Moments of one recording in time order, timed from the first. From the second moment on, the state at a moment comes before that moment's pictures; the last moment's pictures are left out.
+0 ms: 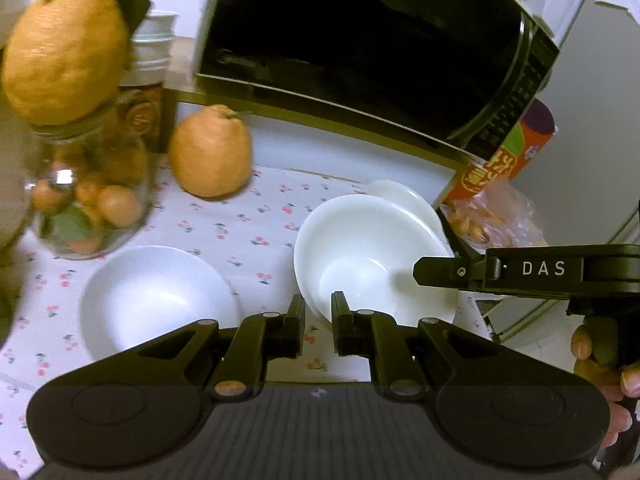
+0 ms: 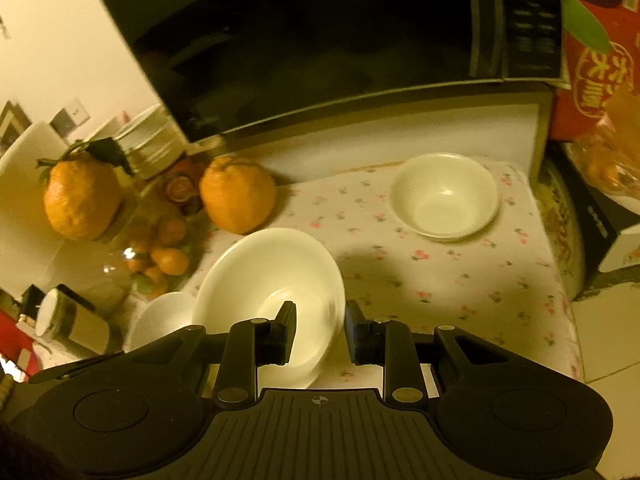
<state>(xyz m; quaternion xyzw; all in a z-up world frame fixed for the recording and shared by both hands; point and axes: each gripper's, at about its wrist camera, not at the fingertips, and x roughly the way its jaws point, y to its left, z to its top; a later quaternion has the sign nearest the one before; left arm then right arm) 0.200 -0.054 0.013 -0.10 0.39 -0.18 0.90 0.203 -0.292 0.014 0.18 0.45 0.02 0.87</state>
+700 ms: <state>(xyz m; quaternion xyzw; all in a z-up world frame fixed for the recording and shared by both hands) 0.194 0.018 0.018 -0.10 0.40 -0.12 0.90 0.226 -0.197 0.019 0.14 0.46 0.08 0.87</state>
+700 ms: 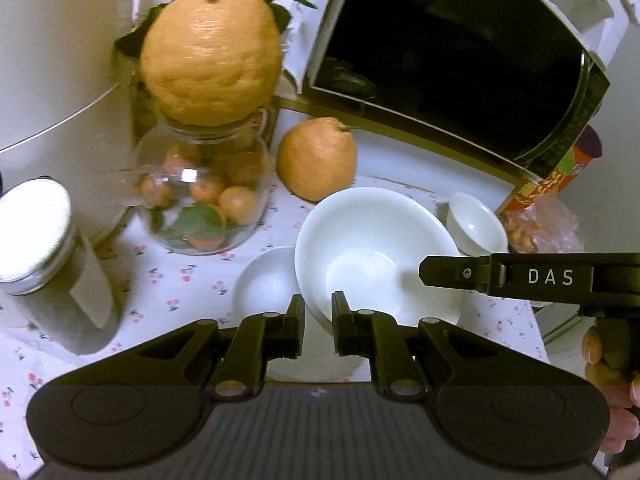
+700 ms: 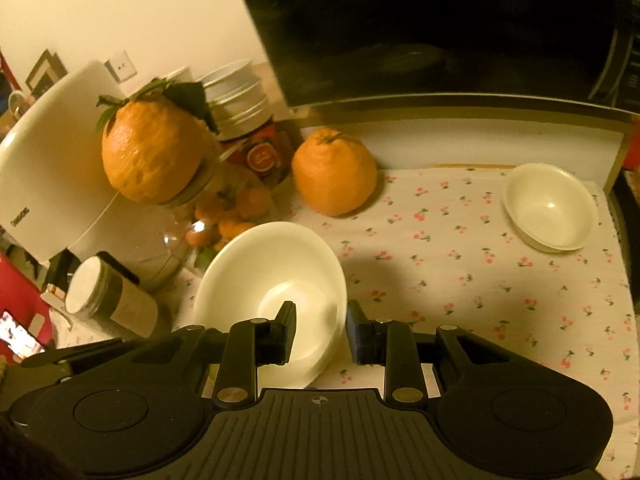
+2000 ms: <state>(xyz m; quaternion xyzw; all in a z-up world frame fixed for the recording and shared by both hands) 0.205 0.025 -0.007 -0.02 0.45 -0.07 0.89 0.246 -0.146 -0.019 0.09 0.53 0.07 0.84</state>
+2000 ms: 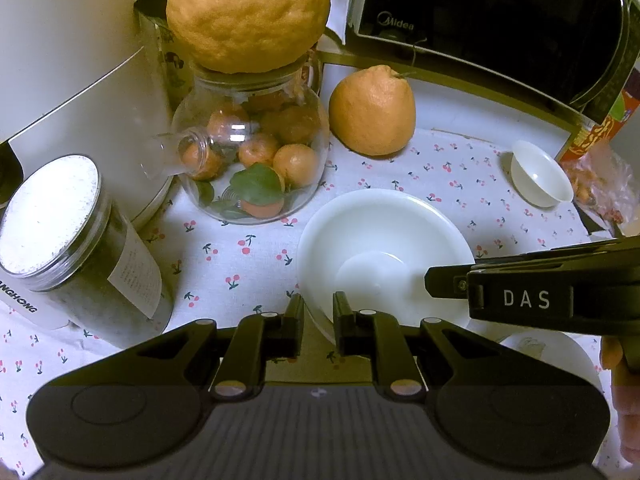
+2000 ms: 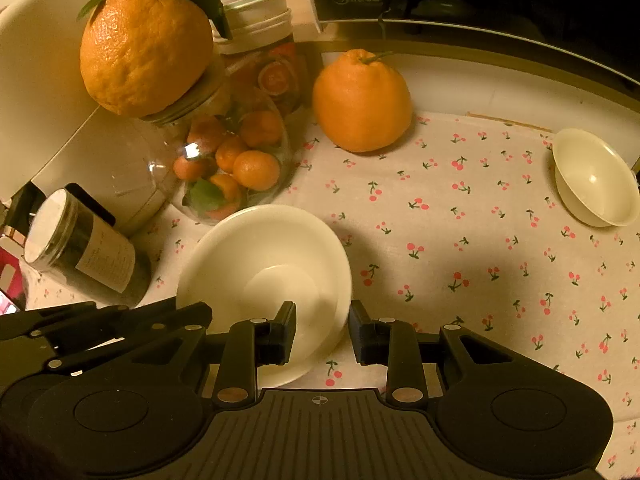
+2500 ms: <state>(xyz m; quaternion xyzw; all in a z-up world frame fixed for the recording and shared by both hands) 0.207 0.028 -0.004 -0.04 0.45 -0.05 0.89 0.247 -0.156 -0.019 0.12 0.54 0.06 0.83</state>
